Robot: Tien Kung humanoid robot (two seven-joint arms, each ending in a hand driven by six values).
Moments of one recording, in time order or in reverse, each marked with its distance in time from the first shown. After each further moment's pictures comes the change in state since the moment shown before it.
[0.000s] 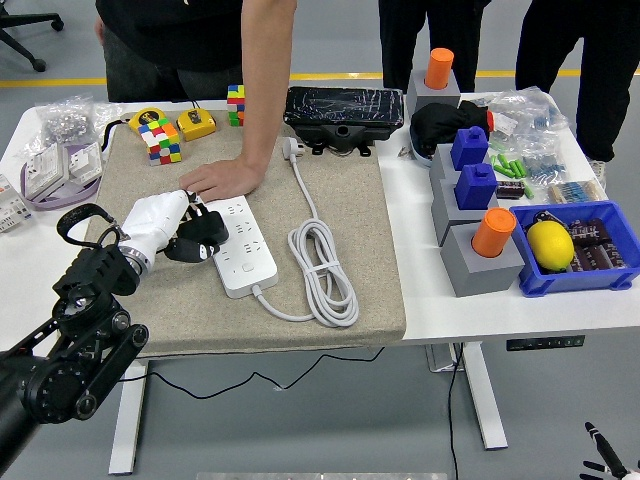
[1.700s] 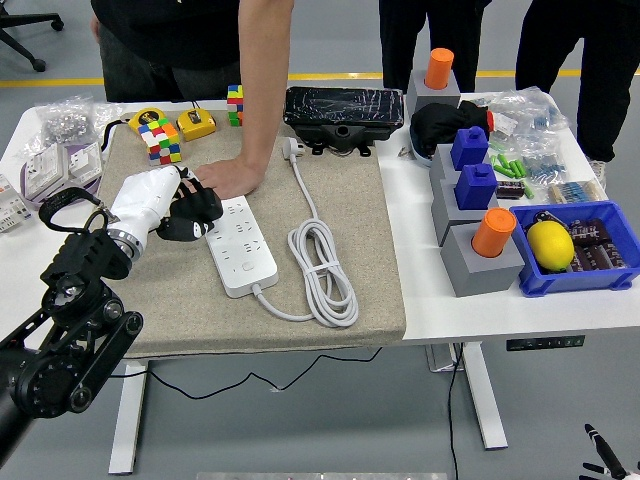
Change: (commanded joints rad) left arm 0.004 0.002 -0.069 -0.112 0.025 0.011 0.010; right arm -0.002 0.000 -0.005 0.000 0.007 0.001 -0.002
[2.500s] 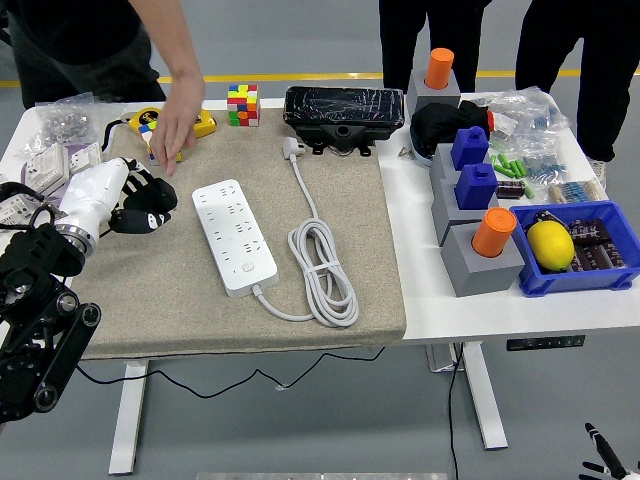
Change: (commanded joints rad) left arm 0.084 0.026 -0.188 -0.034 0.000 -0.099 0.002; right arm -0.001 0.002 0.012 0.000 -0.001 -0.001 0.003
